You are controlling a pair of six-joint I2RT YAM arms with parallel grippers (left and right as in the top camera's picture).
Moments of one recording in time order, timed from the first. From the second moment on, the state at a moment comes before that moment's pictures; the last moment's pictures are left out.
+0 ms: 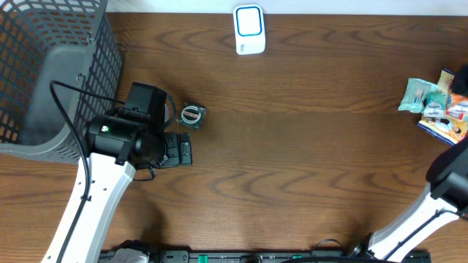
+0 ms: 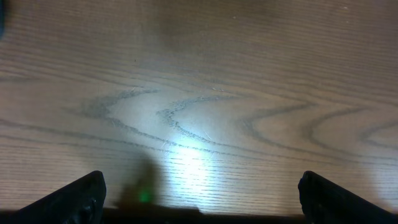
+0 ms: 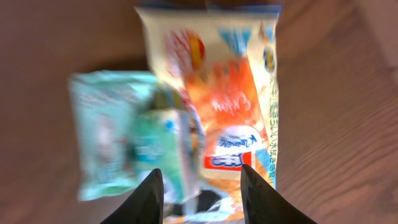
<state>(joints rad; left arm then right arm) -0.25 1.27 1.24 -1.34 0.05 -0.36 -0.59 2.15 2.01 -0.98 0.06 -0.06</state>
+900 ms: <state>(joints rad) -0.25 1.27 1.24 -1.34 0.05 -0.36 0.26 2.08 2.01 -0.92 -0.70 0.18</state>
